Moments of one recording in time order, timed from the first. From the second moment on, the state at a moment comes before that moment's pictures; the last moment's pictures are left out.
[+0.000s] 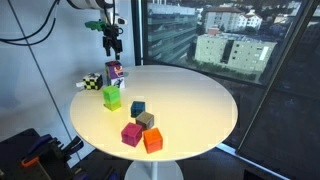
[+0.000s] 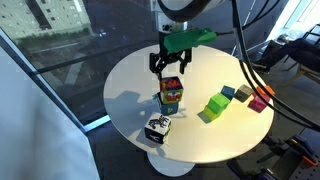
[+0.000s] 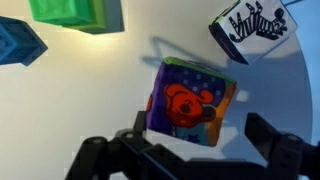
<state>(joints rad) 0.23 0.41 0.09 -1.69 -0.01 2.00 0.47</state>
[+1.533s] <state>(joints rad) 0.15 0.03 0.07 -2.02 -0.01 1.75 0.35</state>
